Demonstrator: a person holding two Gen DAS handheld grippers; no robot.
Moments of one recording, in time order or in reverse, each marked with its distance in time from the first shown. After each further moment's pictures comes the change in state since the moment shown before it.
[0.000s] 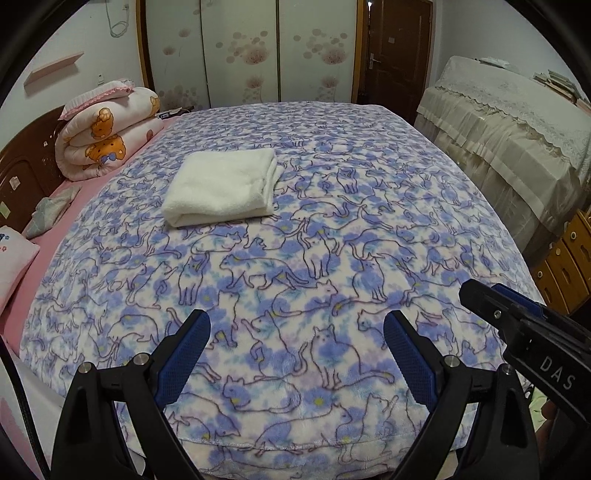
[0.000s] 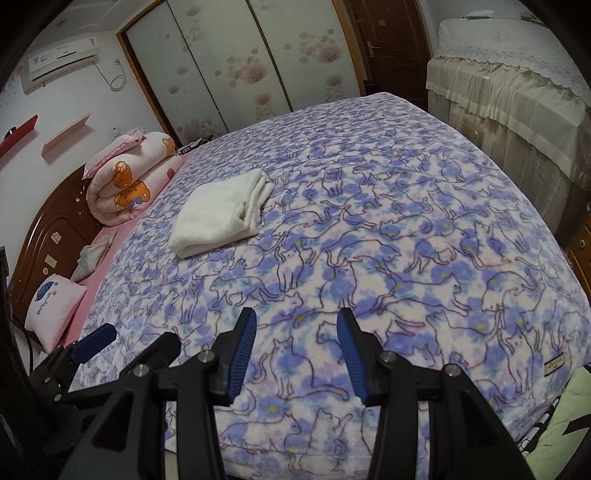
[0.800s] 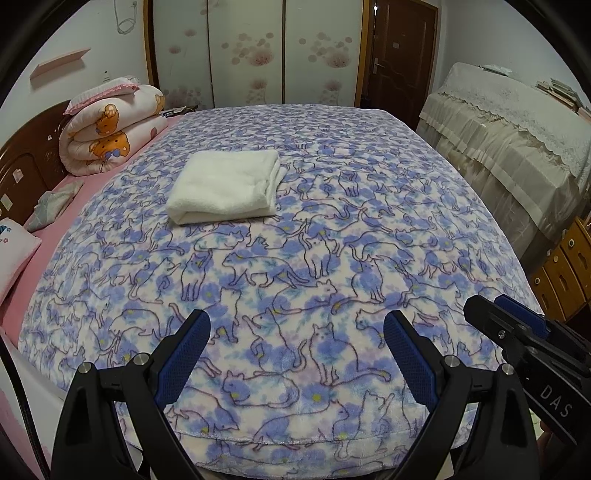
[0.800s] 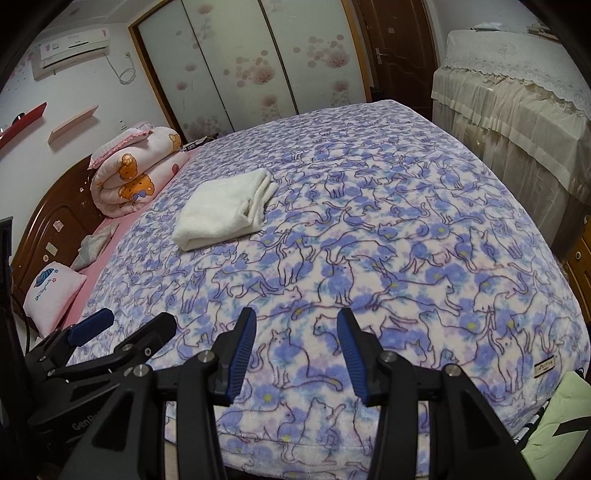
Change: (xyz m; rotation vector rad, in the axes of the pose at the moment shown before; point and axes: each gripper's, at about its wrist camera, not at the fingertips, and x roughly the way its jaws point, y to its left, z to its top) left arm -0.009 0.003 -0.003 -0.010 -0.003 -0.003; right arm -0.019 0.009 -0.009 -0.047 -0.011 -0.004
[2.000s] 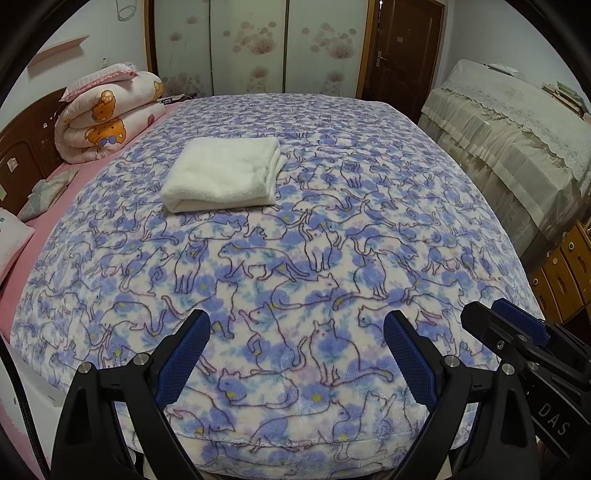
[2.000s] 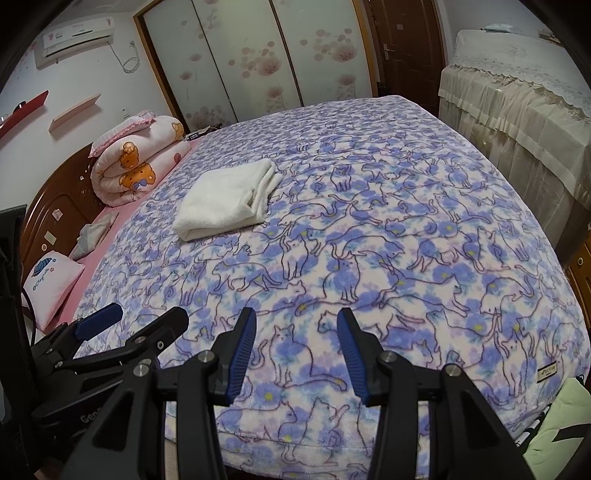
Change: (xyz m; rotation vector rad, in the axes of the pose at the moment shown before) left arm 0.012 -0.001 -0.002 -0.031 0.029 -0.011; right arm 0.009 0.009 0.002 -0.004 0.017 -0.001
